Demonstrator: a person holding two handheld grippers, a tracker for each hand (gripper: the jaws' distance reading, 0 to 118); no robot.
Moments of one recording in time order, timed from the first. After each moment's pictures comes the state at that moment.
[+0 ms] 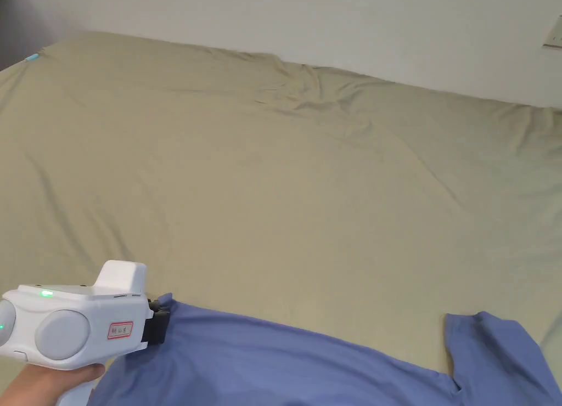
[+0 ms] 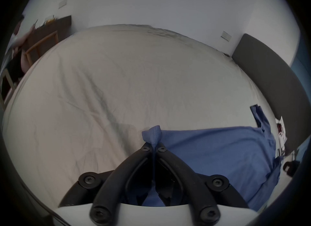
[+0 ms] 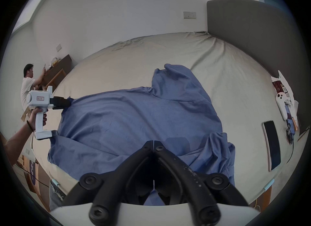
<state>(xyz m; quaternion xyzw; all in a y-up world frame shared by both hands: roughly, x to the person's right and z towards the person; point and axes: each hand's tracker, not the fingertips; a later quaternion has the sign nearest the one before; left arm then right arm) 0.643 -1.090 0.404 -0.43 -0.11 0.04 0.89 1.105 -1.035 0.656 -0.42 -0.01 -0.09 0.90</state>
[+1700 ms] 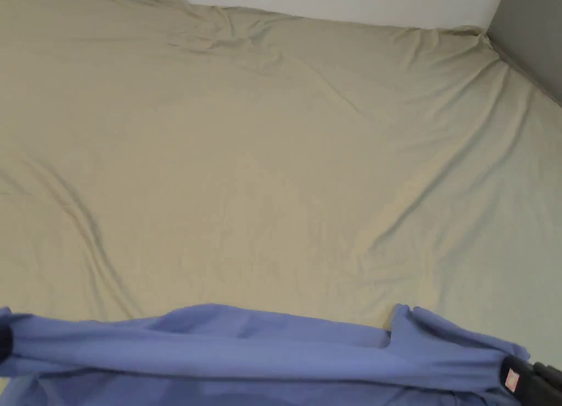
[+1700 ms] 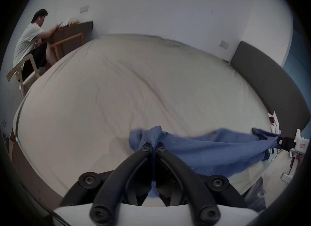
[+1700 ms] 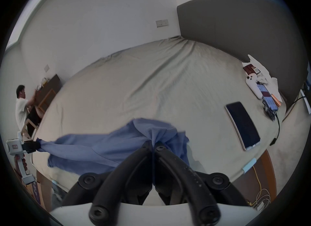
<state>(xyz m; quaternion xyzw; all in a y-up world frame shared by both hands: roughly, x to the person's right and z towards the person) 0.594 -1.031 0.635 -0.43 -0.06 0.06 0.90 1.155 -1.020 0.751 -0.39 -0.10 -0.13 0.91</state>
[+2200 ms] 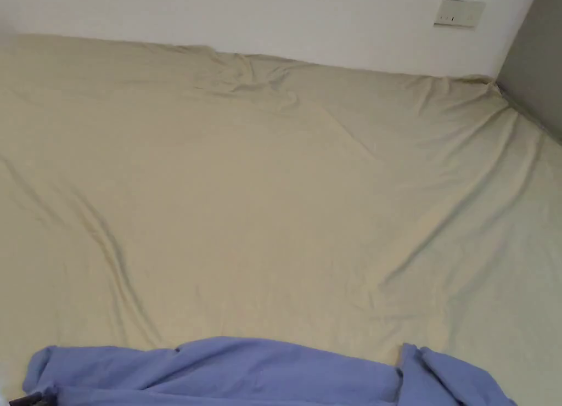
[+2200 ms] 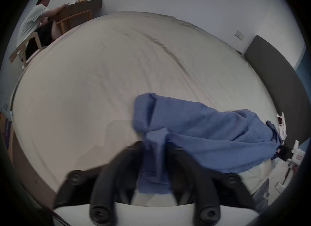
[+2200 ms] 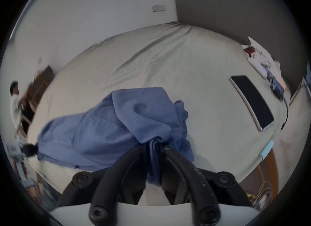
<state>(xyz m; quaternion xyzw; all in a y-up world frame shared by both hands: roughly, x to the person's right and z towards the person) 0.594 -1.088 0.634 -0.48 -0.01 0.09 0.87 1.170 -1.088 0.744 -0.43 -0.10 -0.16 0.88</state>
